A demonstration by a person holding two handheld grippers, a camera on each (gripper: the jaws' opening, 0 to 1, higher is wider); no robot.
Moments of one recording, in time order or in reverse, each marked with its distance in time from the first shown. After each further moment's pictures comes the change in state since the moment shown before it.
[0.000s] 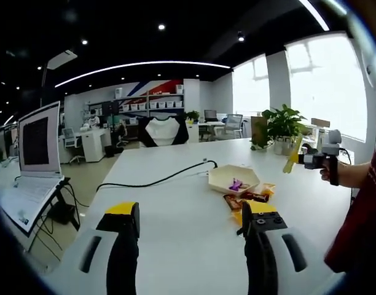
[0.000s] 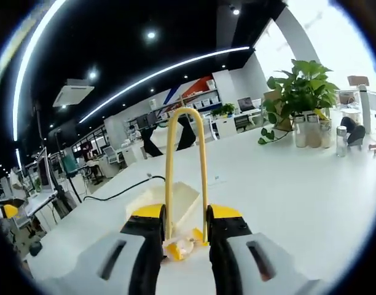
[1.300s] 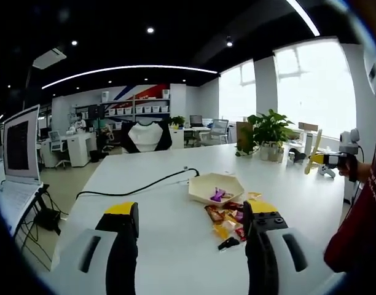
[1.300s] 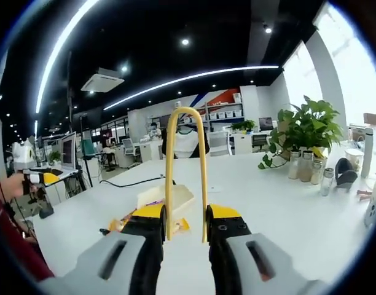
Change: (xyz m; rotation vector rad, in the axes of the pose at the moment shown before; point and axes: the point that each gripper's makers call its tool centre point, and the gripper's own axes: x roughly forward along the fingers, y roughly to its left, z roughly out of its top) left arm 0.029 -0.040 0.012 -0.007 -0.034 -0.110; right arm -0.119 -0.025 0.039 -0.200 -0.040 0.126
